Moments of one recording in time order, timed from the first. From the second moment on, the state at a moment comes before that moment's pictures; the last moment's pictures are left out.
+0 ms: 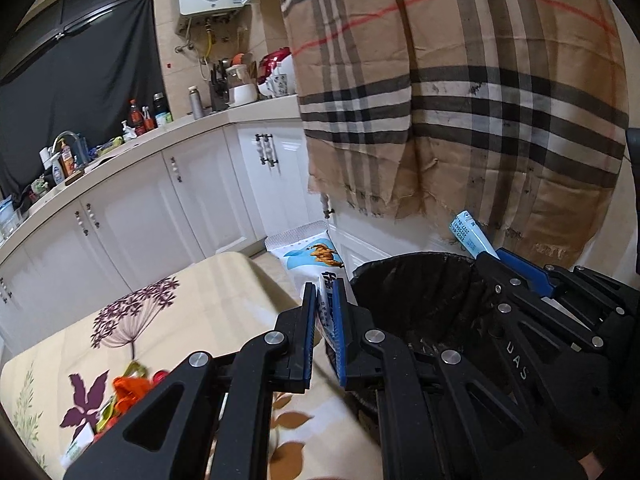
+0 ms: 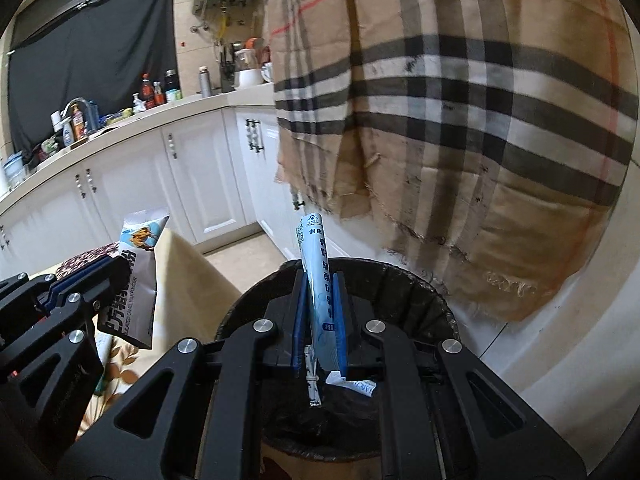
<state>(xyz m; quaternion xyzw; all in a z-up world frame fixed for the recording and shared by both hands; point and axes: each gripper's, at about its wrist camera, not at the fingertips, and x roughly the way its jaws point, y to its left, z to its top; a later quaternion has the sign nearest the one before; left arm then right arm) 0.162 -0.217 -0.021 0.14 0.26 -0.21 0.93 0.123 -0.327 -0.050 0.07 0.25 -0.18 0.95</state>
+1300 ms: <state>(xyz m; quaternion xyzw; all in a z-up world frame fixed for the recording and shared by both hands) 0.133 -0.089 -0.011 0.09 0.26 -0.10 0.96 0.111 -0.263 -0.023 0.01 0.23 -0.19 0.95</state>
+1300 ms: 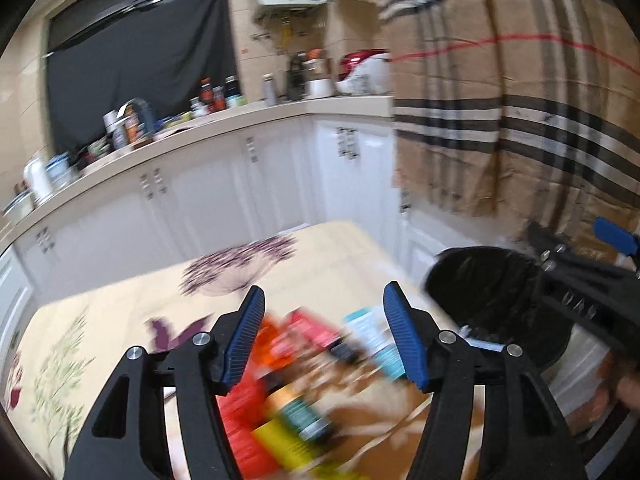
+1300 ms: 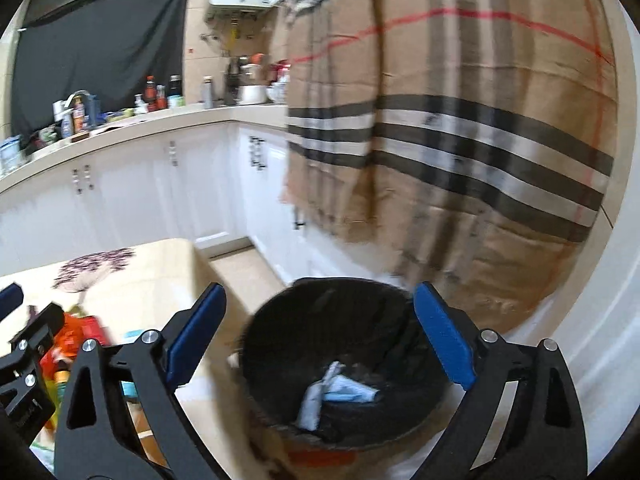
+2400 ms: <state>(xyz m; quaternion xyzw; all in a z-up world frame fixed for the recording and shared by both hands) 0.010 0.151 -0.044 0.03 0.31 0.13 0.94 0.044 -0.027 -0.082 -0.08 0.37 0.03 0.93</state>
